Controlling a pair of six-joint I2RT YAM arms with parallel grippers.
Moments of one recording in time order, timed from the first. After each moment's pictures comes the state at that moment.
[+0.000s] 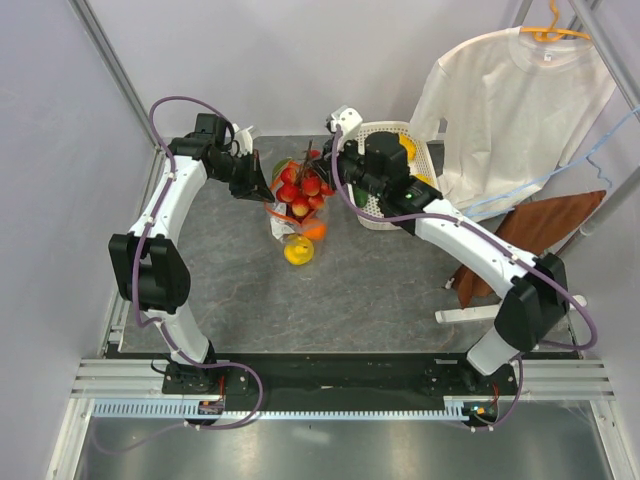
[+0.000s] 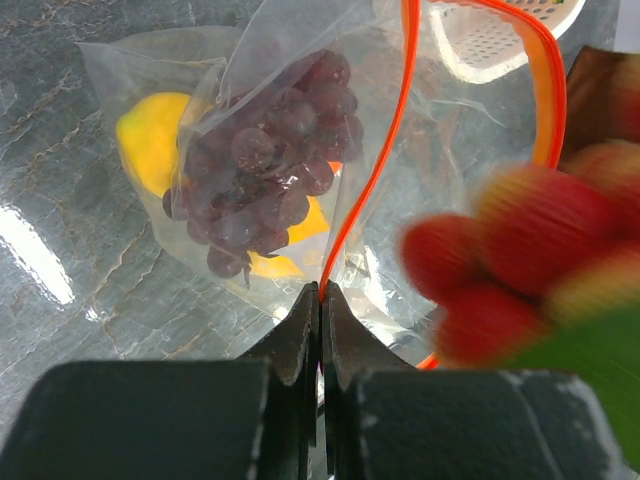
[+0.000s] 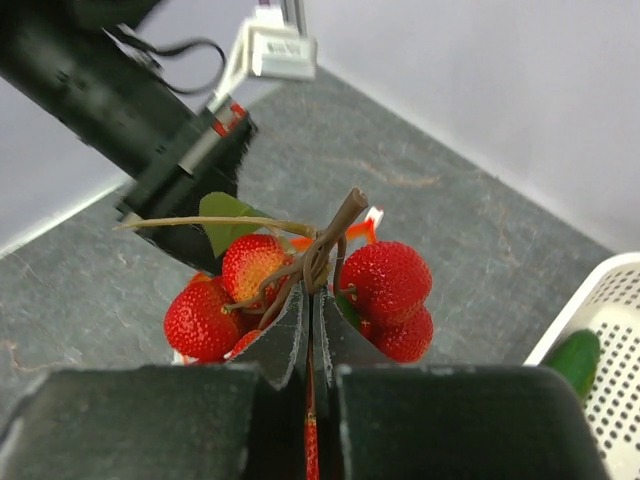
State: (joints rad) left arm -0.12 1.79 1.71 -0.99 0.62 -0.12; right arm 0.67 1.58 1.45 0.04 -0.19 0.04
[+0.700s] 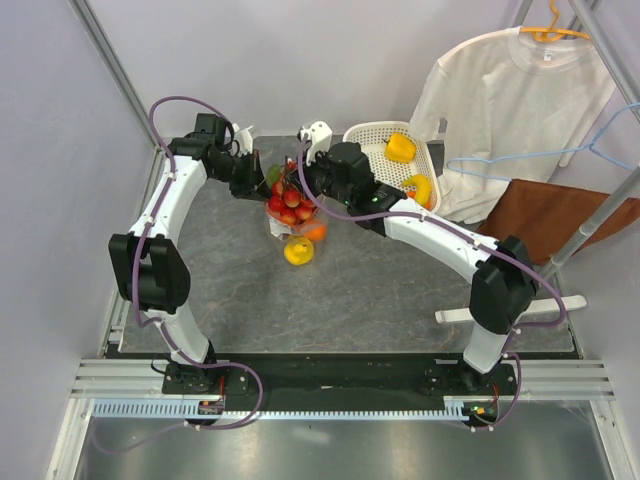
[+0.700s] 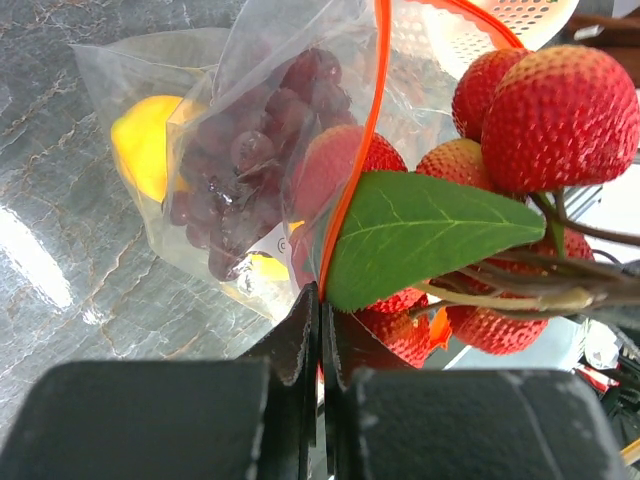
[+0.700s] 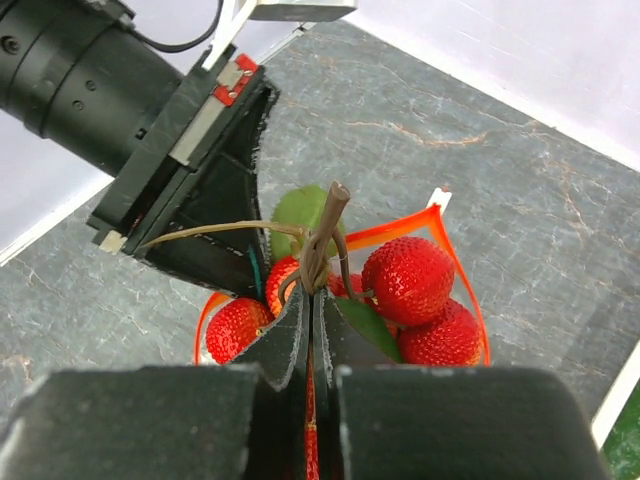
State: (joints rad) left arm -0.12 1.79 1.71 -0.99 0.63 -0.12; right arm 0.77 1.77 1.52 0.05 -0.07 0.14
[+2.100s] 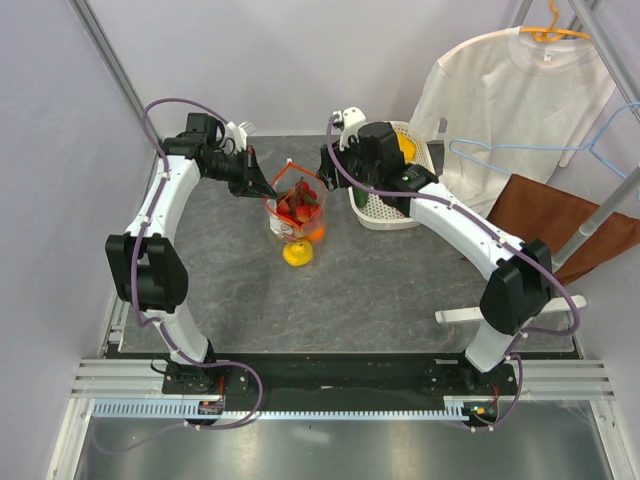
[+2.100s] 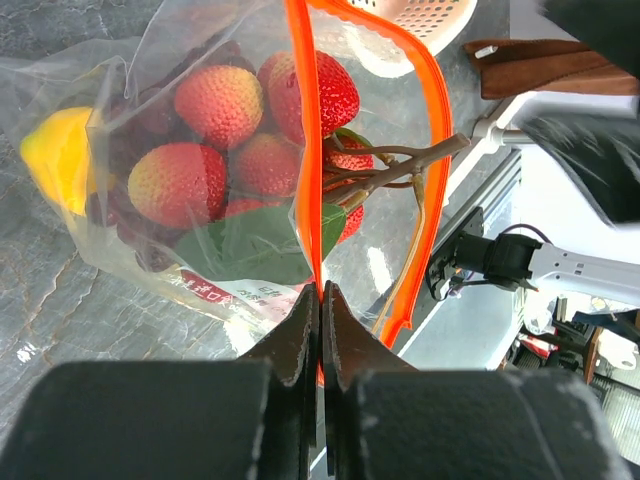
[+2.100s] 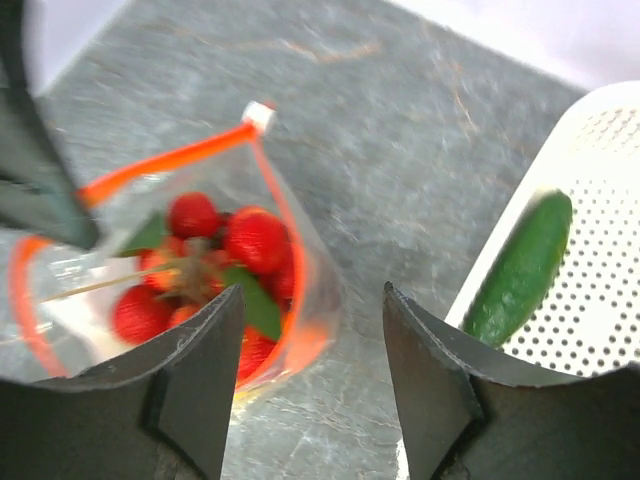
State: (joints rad) left arm -0.07 1.79 1.71 -0.98 0.82 -0.12; right arm 0.62 1.70 1.57 -0.24 -0.10 0.10
